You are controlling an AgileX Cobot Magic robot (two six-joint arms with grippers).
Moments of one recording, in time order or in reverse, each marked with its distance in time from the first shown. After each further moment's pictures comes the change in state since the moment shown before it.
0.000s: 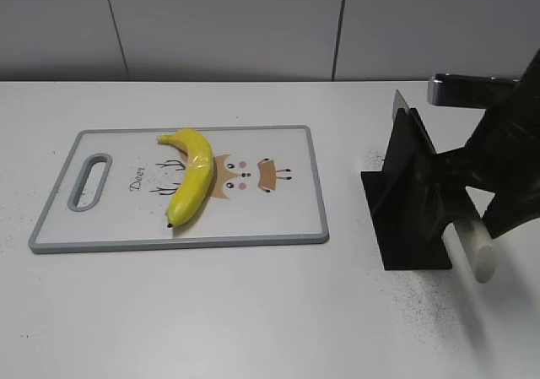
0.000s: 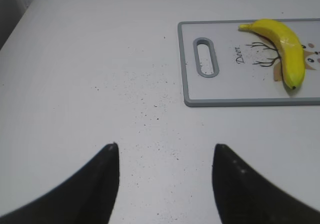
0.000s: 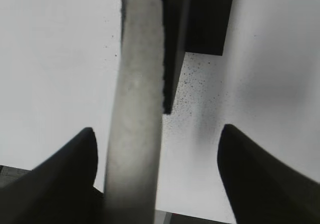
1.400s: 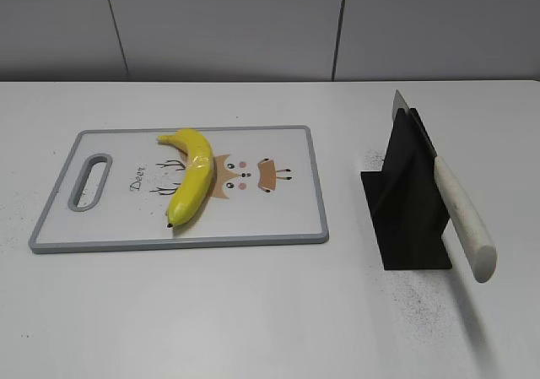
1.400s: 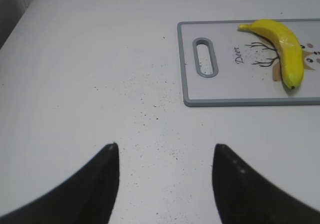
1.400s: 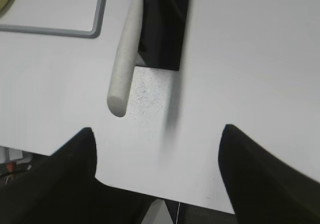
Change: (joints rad) left arm 0.000 0.000 0.000 -0.002 0.000 0.000; right arm -0.117 -0.842 0.180 -0.041 0.103 -0.106
